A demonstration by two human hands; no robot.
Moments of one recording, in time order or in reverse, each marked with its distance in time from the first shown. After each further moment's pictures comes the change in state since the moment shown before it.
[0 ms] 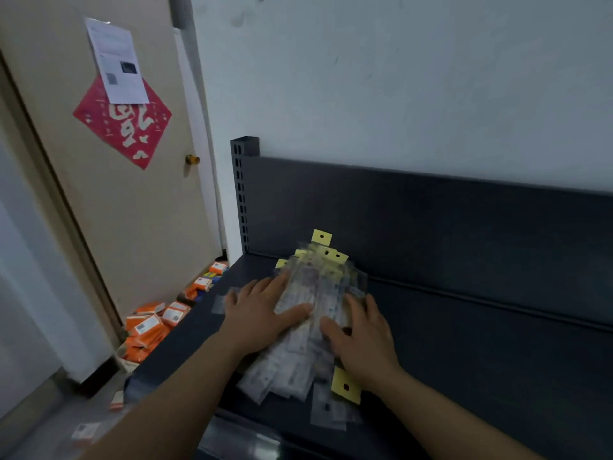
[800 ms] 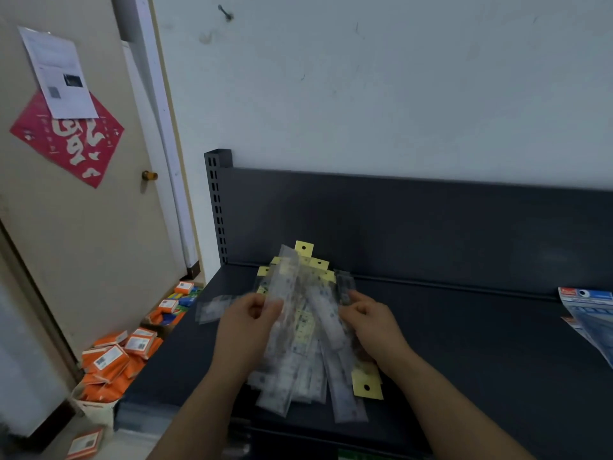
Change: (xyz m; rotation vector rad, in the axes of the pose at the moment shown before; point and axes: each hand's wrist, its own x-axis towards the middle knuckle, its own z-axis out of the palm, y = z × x) left_hand -0.048 0.030 -0.016 -0.822 0.246 -0.096; right_hand -0.012 0.001 -0.023 0.530 0.127 0.082
